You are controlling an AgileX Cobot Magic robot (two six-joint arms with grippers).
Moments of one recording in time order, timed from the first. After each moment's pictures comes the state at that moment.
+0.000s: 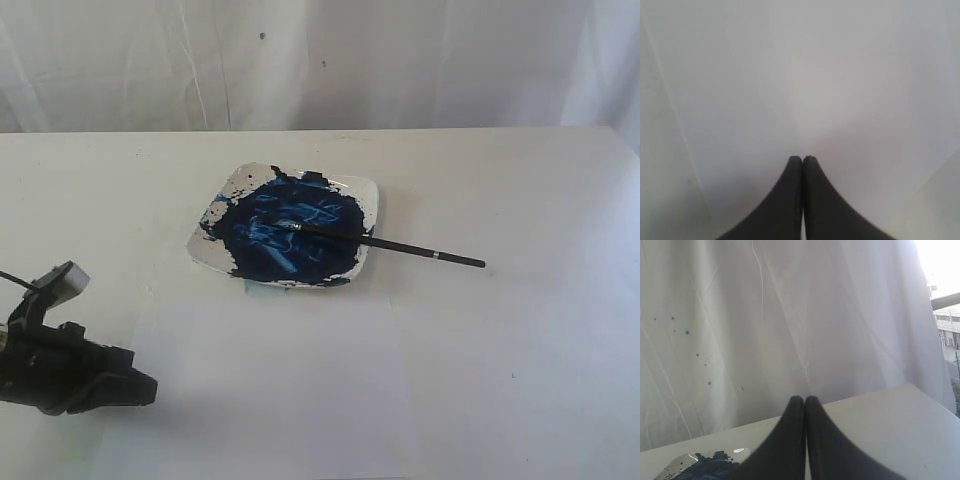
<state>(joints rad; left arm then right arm) -0.07 1.69 -0.49 1.66 -0.74 -1.70 0.11 0.01 0.00 -0.21 -0.12 0.47</state>
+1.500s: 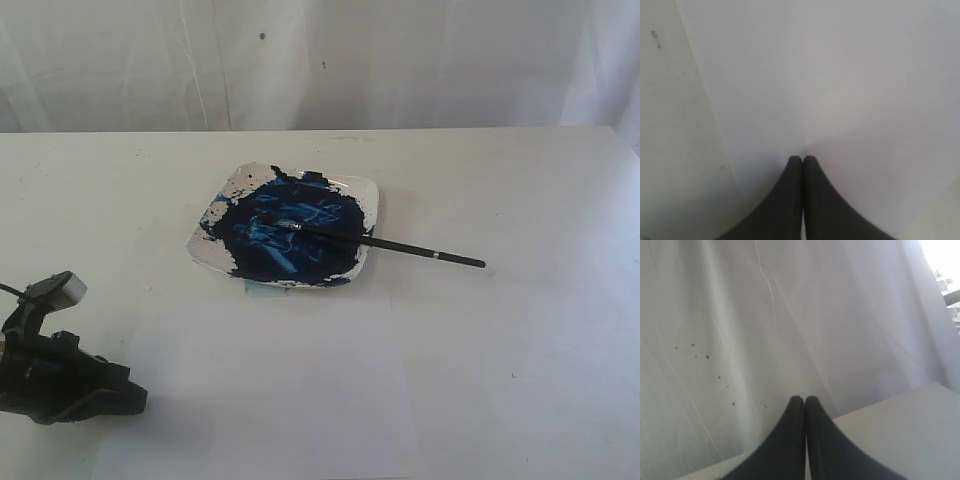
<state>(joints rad) -0.07 1.69 -0.47 1.67 -0.67 -1.65 0.11 0.01 0.00 -0.21 -0.17 0.61</state>
